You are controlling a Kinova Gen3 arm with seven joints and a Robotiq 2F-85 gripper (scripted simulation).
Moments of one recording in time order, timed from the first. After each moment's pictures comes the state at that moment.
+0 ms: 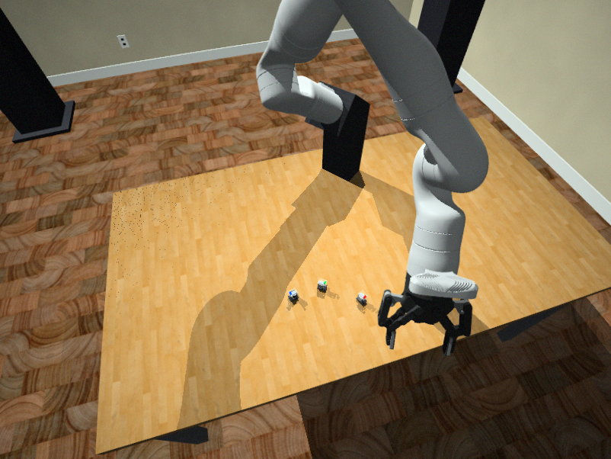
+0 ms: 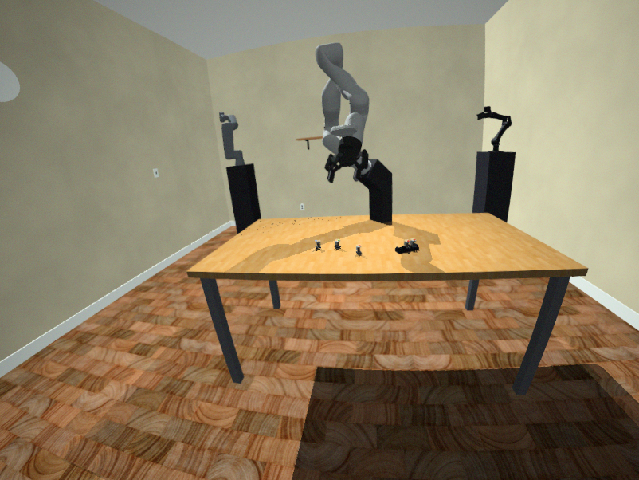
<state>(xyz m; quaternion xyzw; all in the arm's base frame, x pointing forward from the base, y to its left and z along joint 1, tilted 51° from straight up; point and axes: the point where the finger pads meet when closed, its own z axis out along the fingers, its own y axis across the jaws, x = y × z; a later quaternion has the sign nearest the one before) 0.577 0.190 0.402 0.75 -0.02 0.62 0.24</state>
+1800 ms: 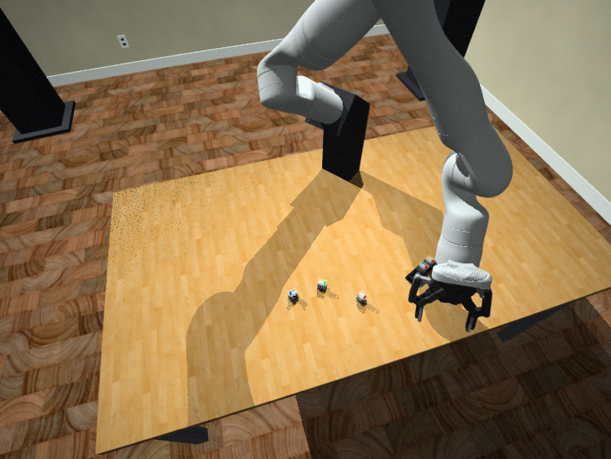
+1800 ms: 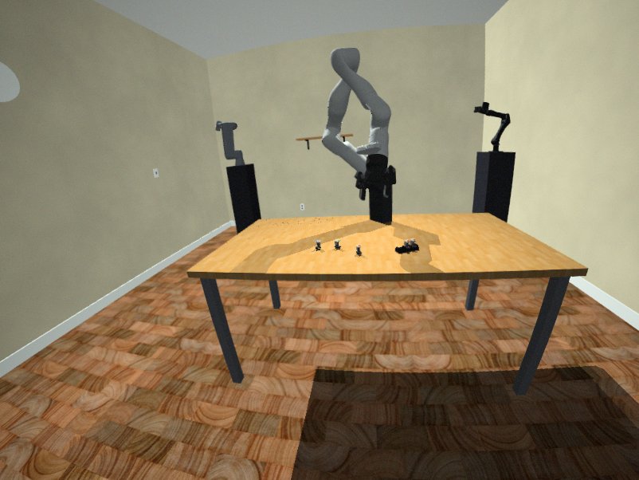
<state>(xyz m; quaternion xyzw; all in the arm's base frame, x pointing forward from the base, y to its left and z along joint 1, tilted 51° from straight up) 0.585 0.219 0.279 0.78 -0.11 0.59 0.17</state>
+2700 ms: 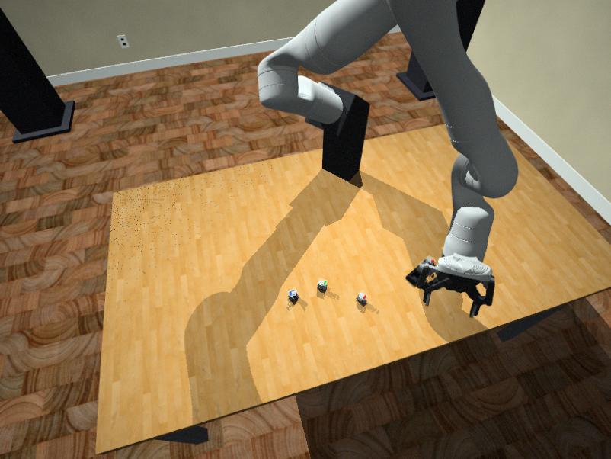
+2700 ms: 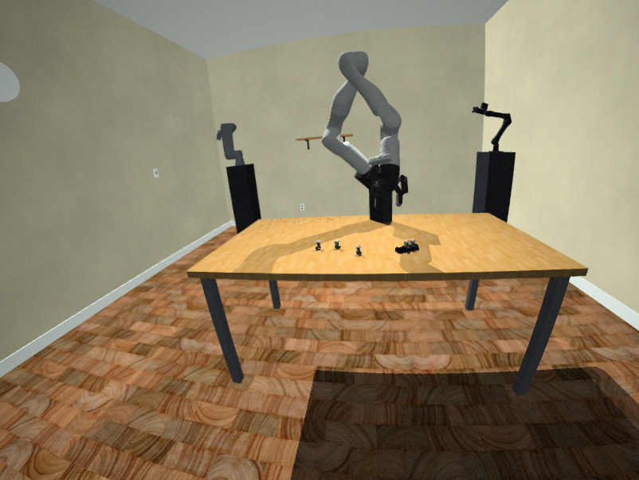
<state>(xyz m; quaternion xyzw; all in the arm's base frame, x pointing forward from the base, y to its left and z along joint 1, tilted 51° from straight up) 0.582 0.225 0.209 0.80 -0.15 0.56 0.14</state>
